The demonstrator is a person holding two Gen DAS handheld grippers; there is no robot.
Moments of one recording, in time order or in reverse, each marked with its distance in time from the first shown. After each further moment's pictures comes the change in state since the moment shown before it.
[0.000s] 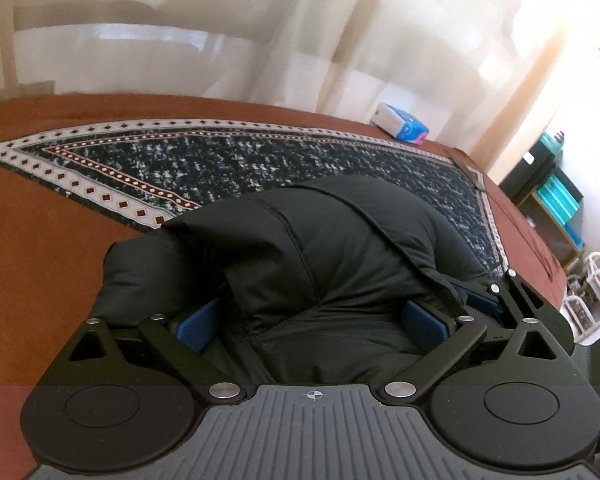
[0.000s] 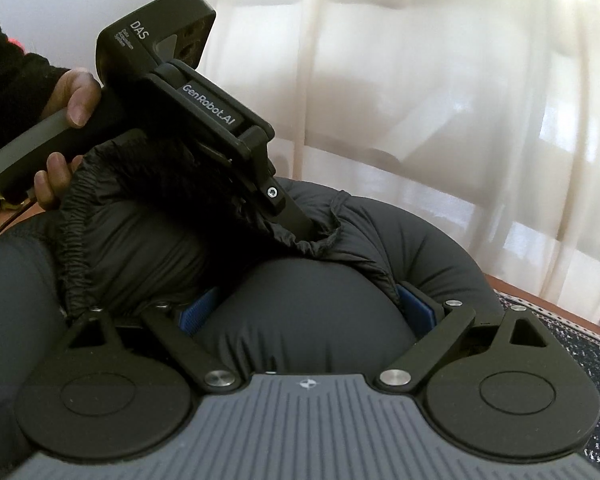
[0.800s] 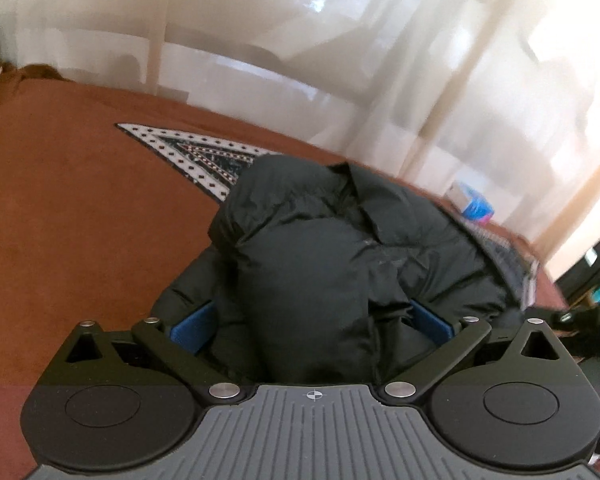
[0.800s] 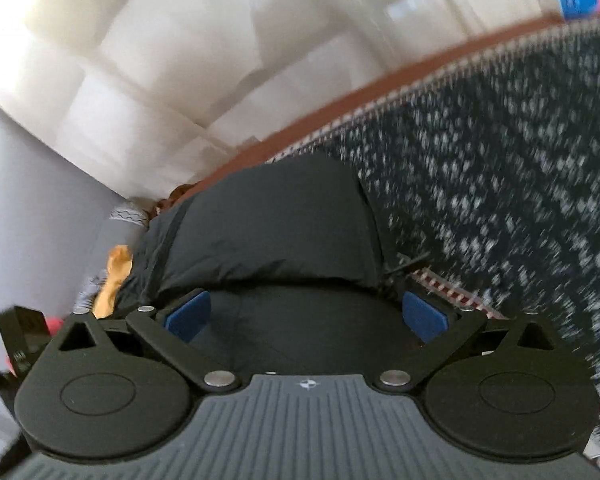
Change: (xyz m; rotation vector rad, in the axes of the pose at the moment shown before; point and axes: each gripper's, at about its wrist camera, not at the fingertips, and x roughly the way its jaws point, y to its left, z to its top) left arm -0.099 -0.013 -0.043 -0.275 -0.201 0.205; right arm -0.021 -0.153 0.017 0.990 0.359 0.158
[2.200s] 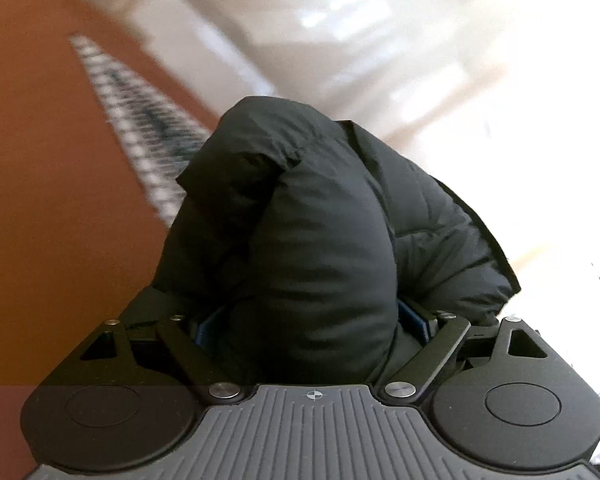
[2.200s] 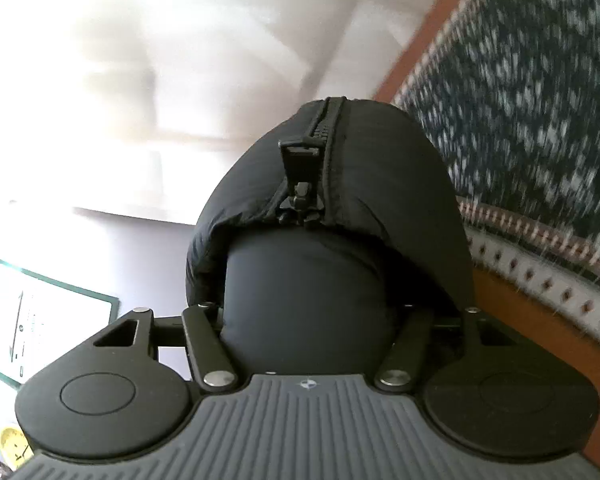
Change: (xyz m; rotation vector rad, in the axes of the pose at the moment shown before) left arm 0.042 -0.033 -0.016 -0.255 -0.057 -0.348; right arm -0.045 -0.049 0.020 0.352 0.057 0.462
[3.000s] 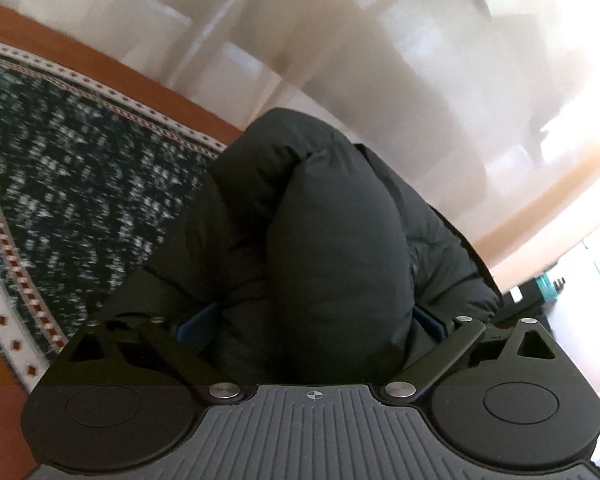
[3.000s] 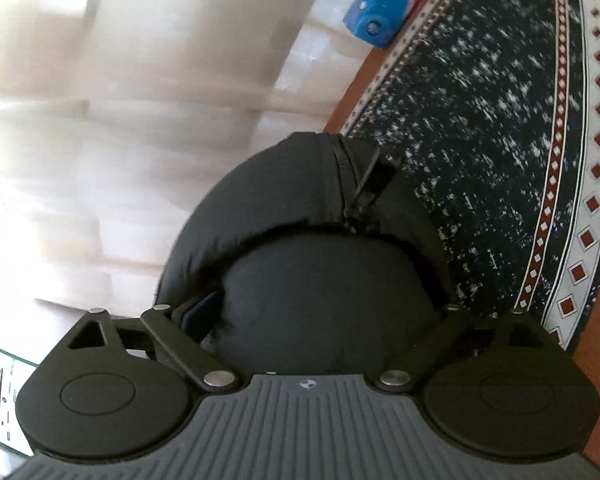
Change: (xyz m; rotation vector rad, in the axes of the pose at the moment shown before) left arm 0.219 -0.157 -0.054 0.082 0.095 0.148; right arm -0.239 -0.109 0.144 0.052 -0.172 -0.171
